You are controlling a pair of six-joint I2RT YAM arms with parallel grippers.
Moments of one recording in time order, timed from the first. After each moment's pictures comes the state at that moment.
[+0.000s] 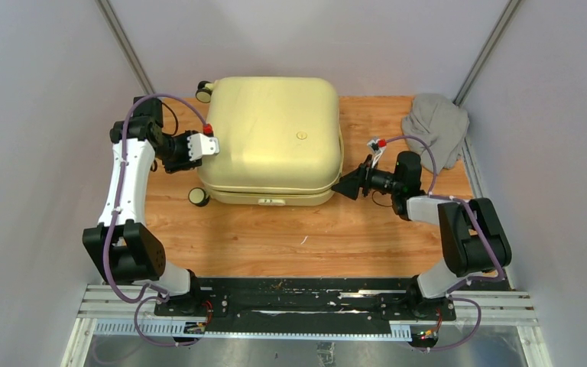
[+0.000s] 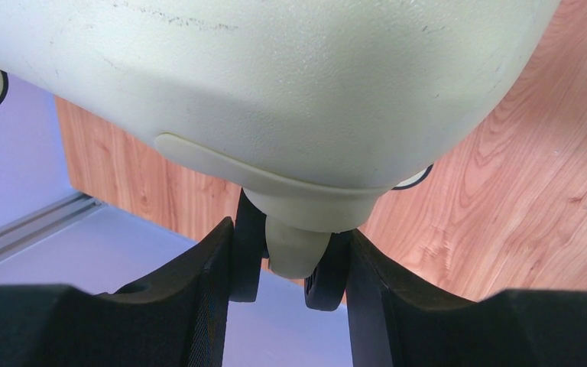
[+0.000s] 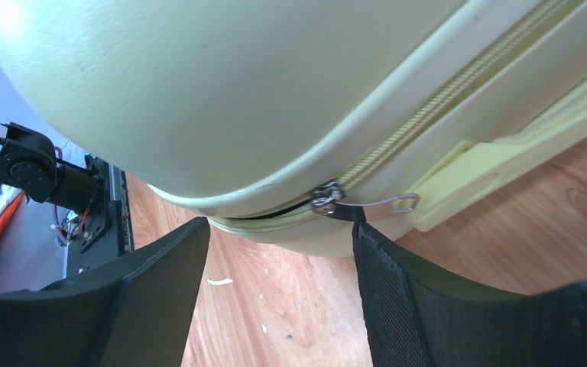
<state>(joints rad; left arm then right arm) 0.15 1.48 1.50 -1.17 0.41 1.51 0.18 1.53 0.57 0.72 -0.99 0.34</state>
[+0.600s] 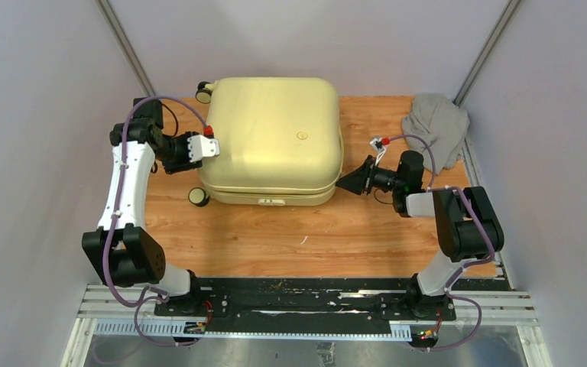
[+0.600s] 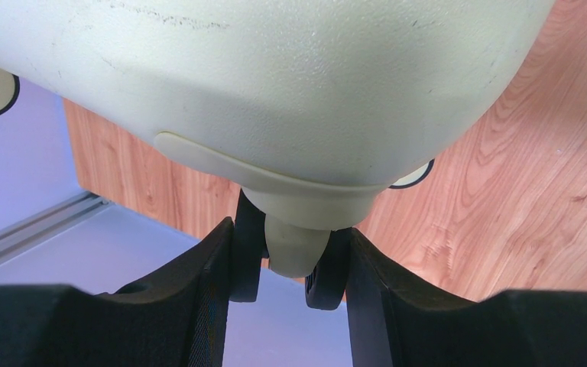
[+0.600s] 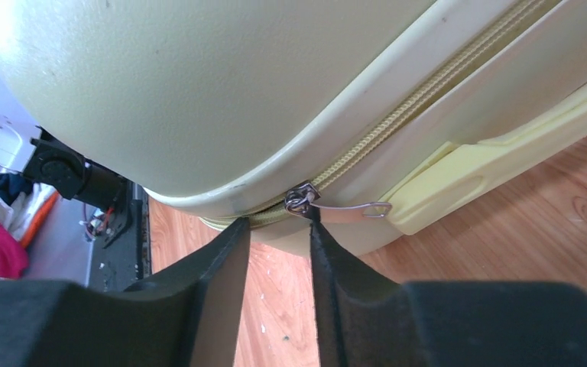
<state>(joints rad) 0.14 1.45 1.47 -1.15 0.40 1.52 0.13 1.66 0.60 0.88 -1.10 0.44</state>
